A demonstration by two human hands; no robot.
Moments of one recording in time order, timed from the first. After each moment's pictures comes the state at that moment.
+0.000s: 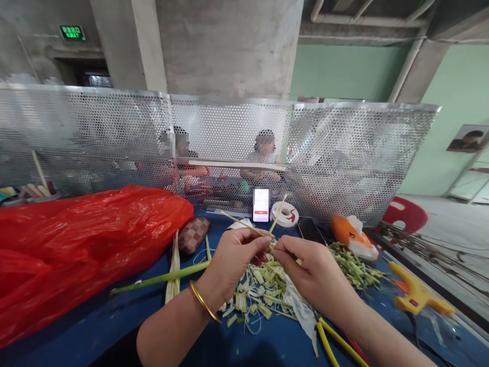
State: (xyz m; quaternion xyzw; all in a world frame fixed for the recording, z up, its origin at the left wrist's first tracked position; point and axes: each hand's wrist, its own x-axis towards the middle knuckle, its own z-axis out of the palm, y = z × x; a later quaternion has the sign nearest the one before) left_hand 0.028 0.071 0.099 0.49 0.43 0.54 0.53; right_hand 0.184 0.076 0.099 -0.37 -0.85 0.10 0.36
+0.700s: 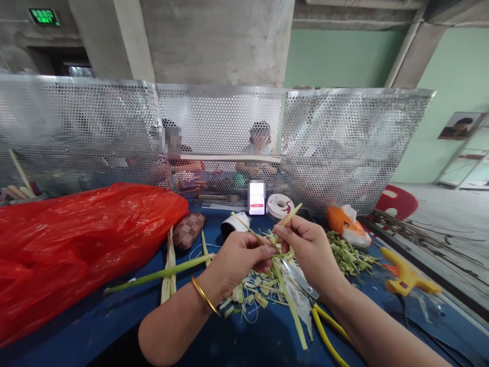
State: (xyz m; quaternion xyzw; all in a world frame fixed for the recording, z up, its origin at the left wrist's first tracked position) left_hand 0.034 0.074 0.087 0.52 0.44 0.44 0.58; right_hand 0.179 0.102 0.084 -0.37 -0.65 0.38 0.54
